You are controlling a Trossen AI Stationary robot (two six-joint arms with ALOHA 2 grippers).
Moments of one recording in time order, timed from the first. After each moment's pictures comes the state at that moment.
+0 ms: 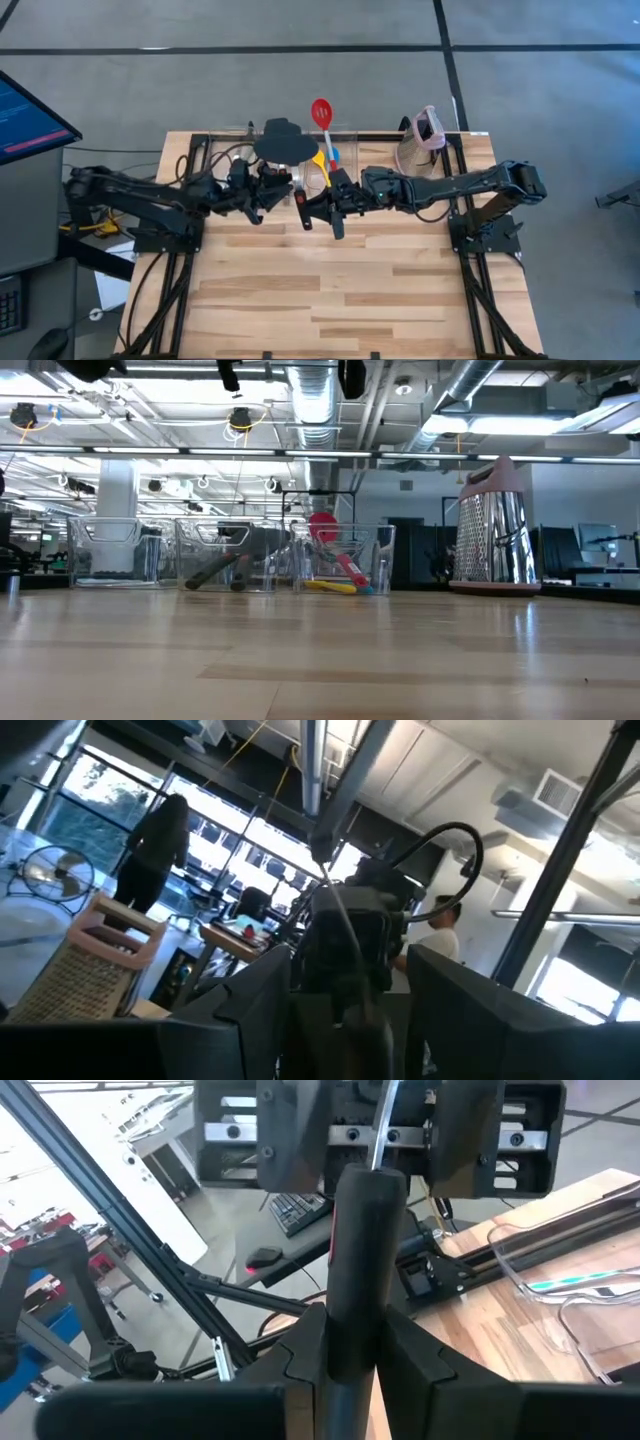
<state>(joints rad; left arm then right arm) -0.05 1.11 0.59 0.91 -0.20 -0.45 0.06 1.56 1.20 0.26 -0.04 0.49</state>
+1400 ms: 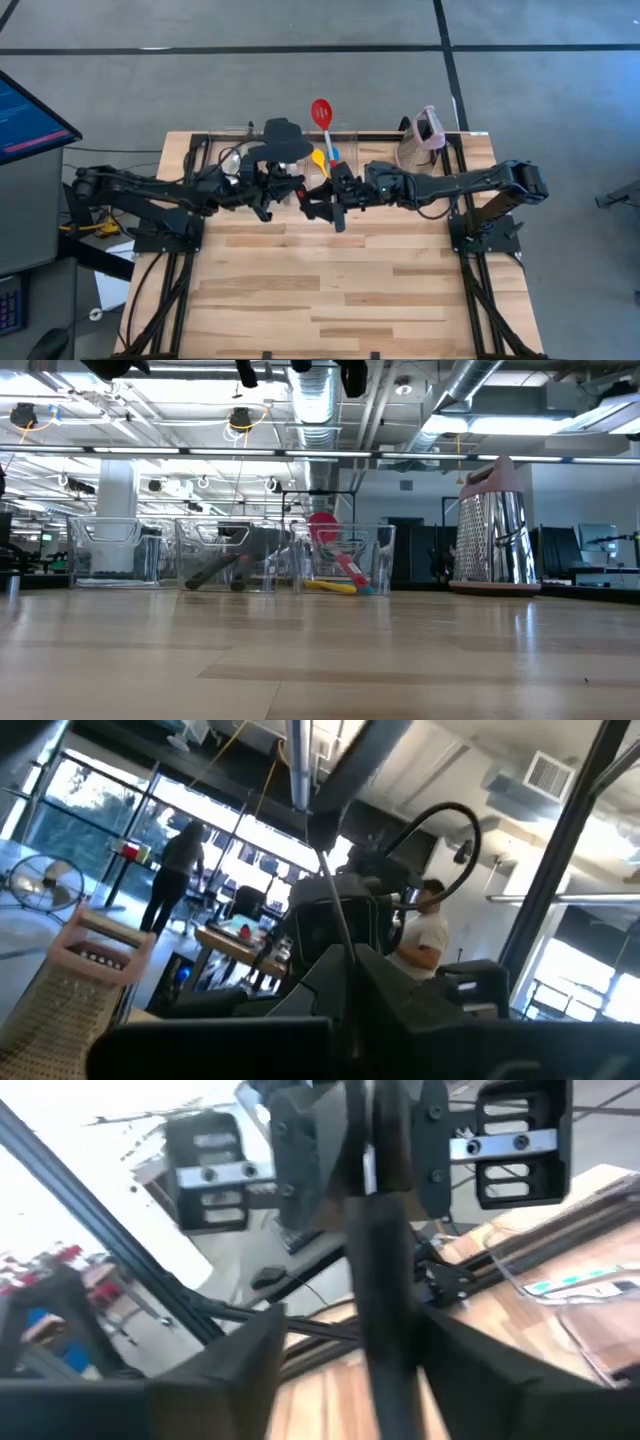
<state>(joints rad) 0.00 1.20 0.68 0.90 -0.13 -0.42 0.05 1.55 1.20 0.27 -0.04 0.57</state>
